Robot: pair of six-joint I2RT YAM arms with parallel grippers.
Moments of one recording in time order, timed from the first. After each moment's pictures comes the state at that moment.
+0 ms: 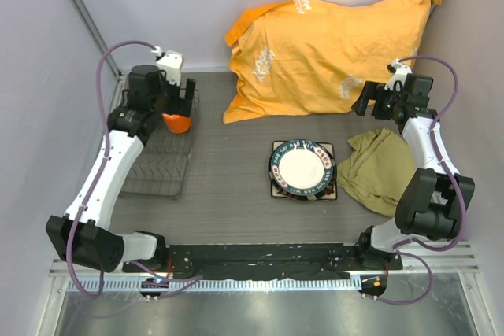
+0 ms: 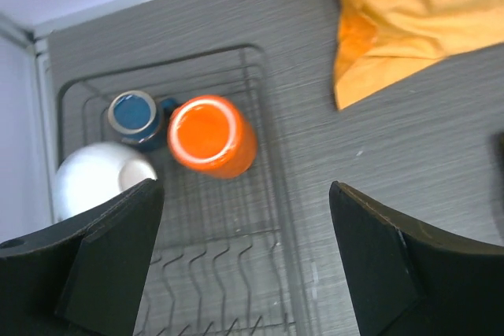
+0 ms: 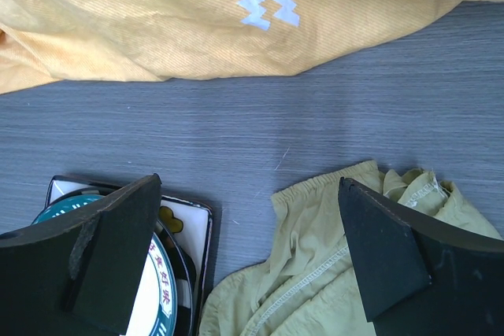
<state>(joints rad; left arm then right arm) -0.26 1.31 1.37 -0.53 -0.06 0.13 -0.25 1.49 1.18 -0.32 -0.40 0.00</state>
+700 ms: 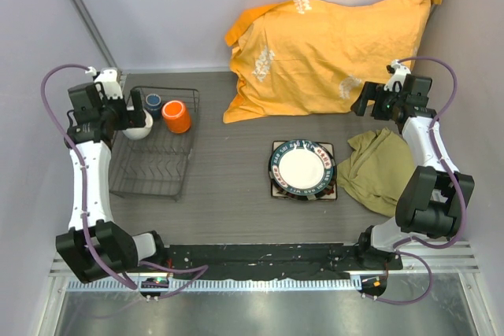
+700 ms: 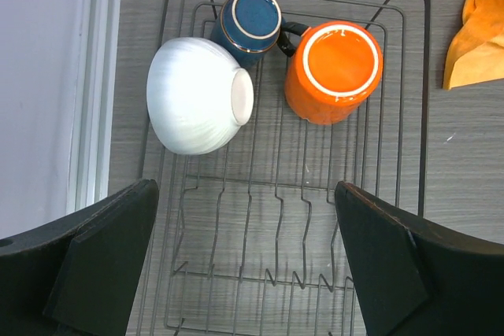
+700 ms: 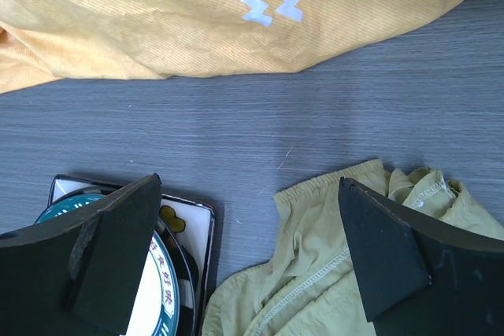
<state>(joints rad) 0.29 1.23 1.22 -0.57 0.24 0.13 -0.25 1.51 1.18 -0.32 -0.41 0.01</state>
